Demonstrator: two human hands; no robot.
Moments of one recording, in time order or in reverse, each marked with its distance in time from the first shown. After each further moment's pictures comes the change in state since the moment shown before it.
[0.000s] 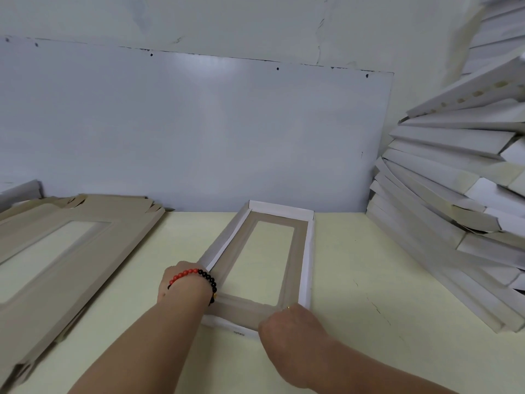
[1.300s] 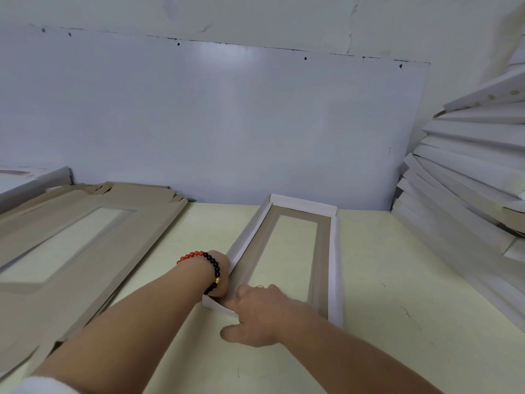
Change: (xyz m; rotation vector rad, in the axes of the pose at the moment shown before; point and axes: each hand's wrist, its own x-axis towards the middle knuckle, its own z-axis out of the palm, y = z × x) left_hand 0.007 -0.024 -0.016 0.126 -0.144 0.244; right_hand 0.087 -0.027 -0.001 0.352 -0.108 -0.026
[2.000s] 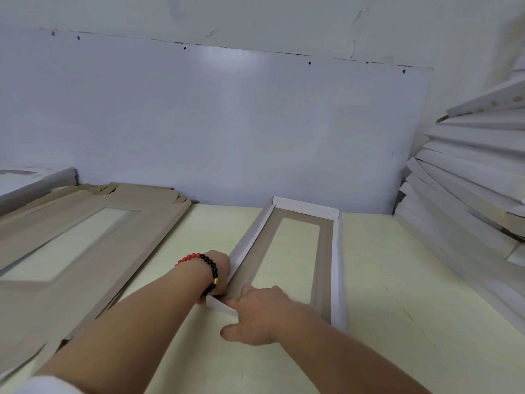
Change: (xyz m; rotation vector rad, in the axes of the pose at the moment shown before) left_hand 0.005 -0.011 0.008 -0.119 0.047 0.028; right_hand 0.009 -0.004 0.002 -0.042 -0.035 0.060
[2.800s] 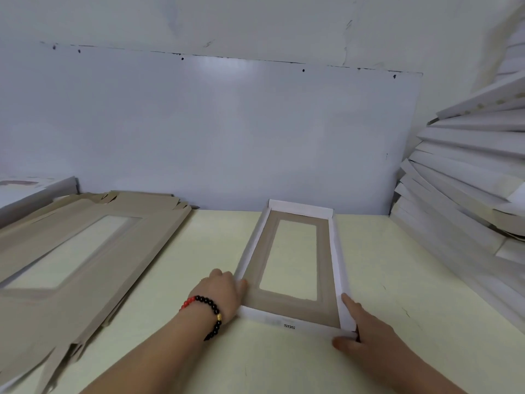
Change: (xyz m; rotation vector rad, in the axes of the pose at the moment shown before) left_hand -0.008 0.008 0.054 -0.429 0.302 0.007; right_hand -0.131 0.101 0.050 0.591 0.285 0.492
